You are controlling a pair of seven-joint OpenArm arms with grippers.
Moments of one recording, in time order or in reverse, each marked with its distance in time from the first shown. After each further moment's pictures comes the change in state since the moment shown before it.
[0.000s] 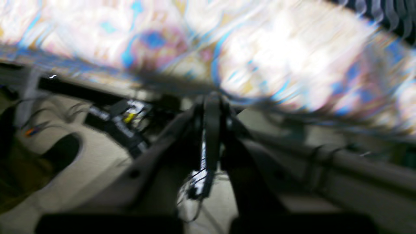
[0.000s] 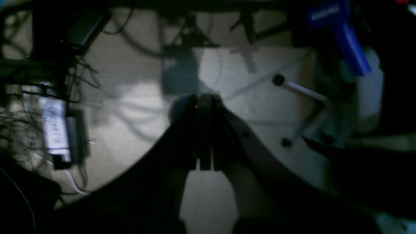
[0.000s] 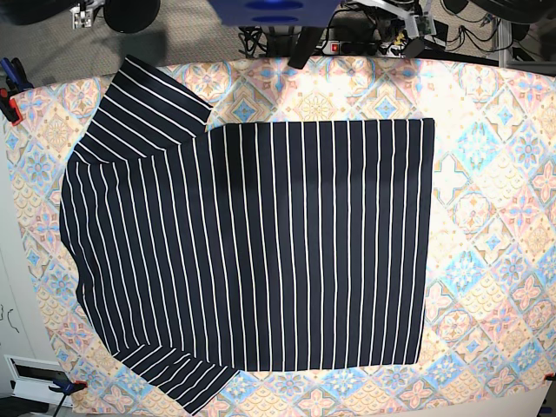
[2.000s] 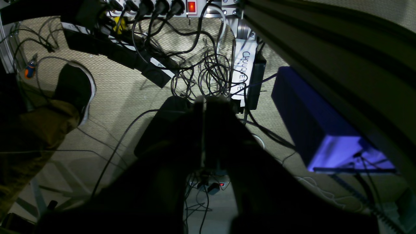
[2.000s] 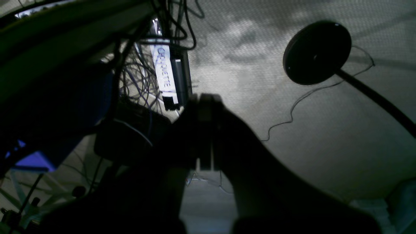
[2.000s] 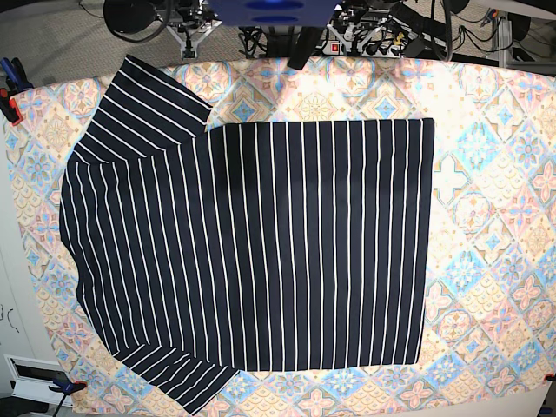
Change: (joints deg) left arm -55.8 5.1 0.2 -99.3 21.1 0.0 -5.7; right arm 51.6 -10.1 -14.5 -78.0 -0.4 -0.7 1.1
